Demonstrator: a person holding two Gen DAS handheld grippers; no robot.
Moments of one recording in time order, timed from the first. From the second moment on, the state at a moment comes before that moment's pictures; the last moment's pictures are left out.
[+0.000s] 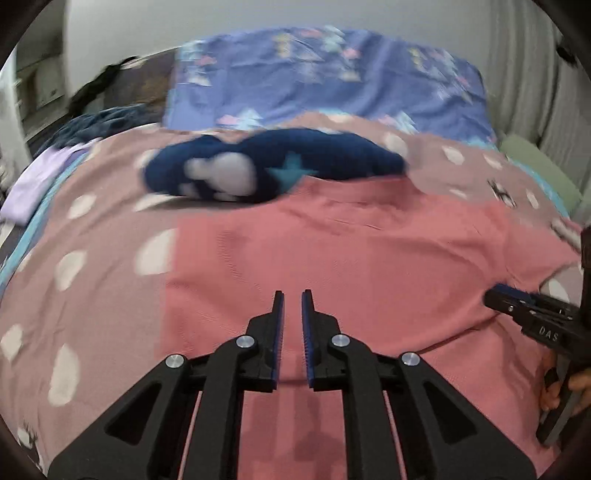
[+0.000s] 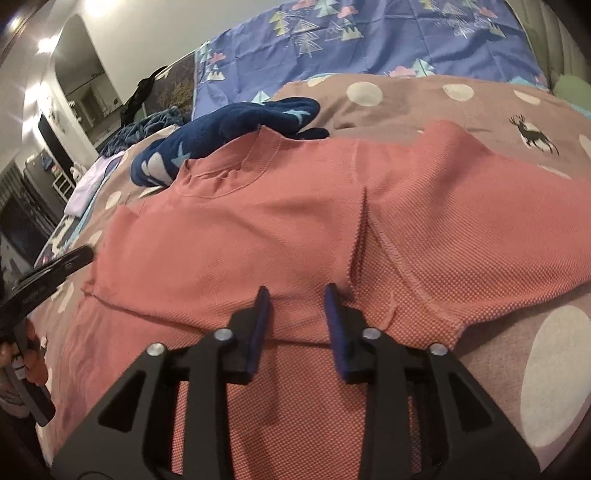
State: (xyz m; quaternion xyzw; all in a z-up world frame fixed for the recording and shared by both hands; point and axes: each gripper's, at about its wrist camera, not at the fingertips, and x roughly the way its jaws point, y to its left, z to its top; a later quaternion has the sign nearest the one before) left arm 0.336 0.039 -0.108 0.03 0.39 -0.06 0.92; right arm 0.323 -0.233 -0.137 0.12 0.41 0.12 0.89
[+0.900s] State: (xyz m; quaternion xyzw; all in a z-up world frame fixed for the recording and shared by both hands) left arm 0.335 0.040 -0.133 0.01 0.34 -0.02 0.94; right arm 0.251 -0.491 -0.091 0.35 0.32 -0.19 0.86
